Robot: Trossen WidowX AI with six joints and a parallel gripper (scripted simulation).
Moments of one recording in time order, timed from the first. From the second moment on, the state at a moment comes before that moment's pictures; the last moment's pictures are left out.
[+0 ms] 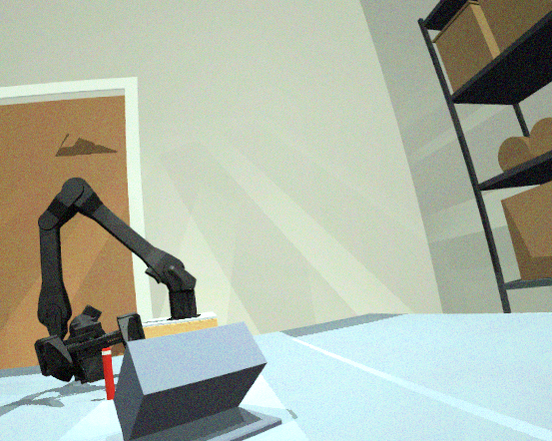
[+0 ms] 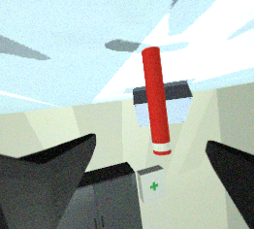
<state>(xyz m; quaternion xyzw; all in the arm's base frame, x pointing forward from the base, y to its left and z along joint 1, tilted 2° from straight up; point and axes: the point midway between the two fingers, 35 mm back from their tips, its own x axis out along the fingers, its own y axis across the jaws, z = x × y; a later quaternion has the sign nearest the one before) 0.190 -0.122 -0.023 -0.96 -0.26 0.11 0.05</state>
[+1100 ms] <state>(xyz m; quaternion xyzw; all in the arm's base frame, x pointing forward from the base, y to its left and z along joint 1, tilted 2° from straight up) 0.184 -0.085 0.104 -0.90 -0.38 0.22 0.03</state>
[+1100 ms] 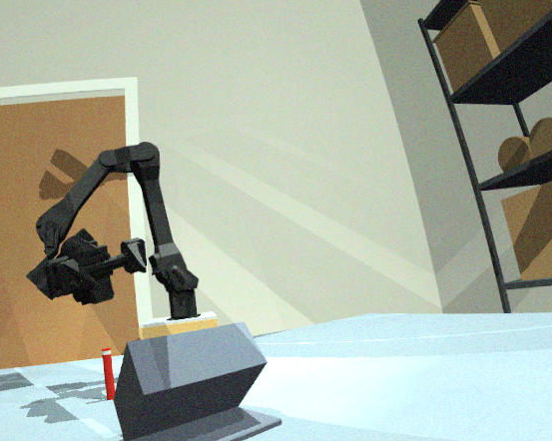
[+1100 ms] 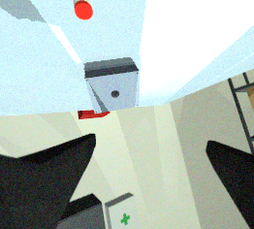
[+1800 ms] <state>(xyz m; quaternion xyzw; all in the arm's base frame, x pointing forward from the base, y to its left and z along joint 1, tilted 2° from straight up) 0.177 -0.068 0.057 -0.75 -0.44 0.49 -0.09</state>
